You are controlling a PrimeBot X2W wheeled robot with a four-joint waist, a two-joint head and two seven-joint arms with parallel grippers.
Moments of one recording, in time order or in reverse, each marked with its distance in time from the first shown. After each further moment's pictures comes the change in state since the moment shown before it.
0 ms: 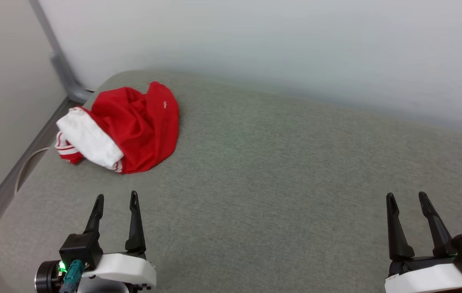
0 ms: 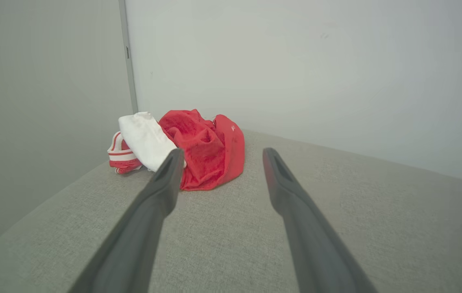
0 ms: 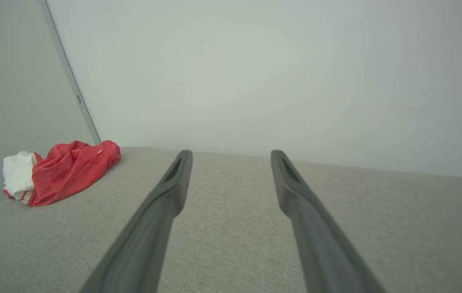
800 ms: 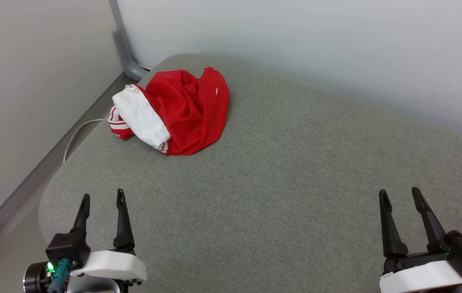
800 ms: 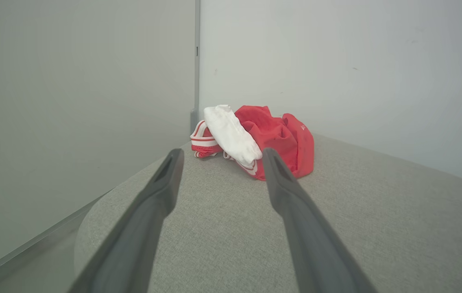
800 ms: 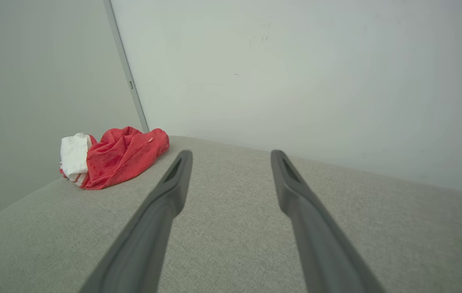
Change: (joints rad) left arm -0.001 0.000 0.039 -0.004 -0.007 0.016 0.000; right arm -0.011 0.000 0.020 -0.005 -0.021 0.000 0.000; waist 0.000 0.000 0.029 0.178
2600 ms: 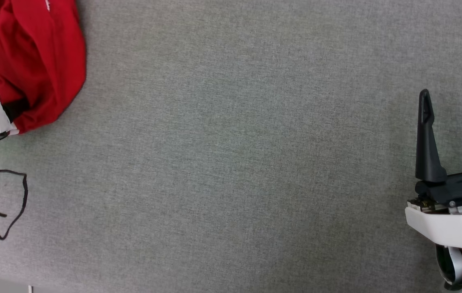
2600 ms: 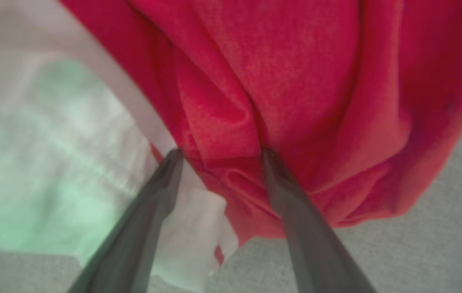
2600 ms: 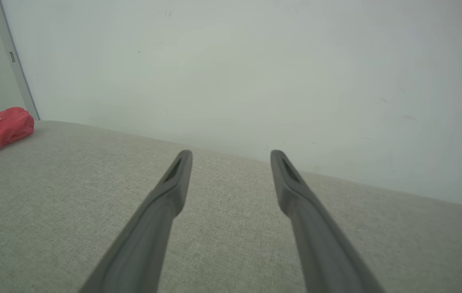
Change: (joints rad) left arm -0.874 0.542 -0.142 0.634 -0.561 -0.192 1.059; right arm -0.228 -0.004 -0.026 -0.310 -0.230 0.000 0.000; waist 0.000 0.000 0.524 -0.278
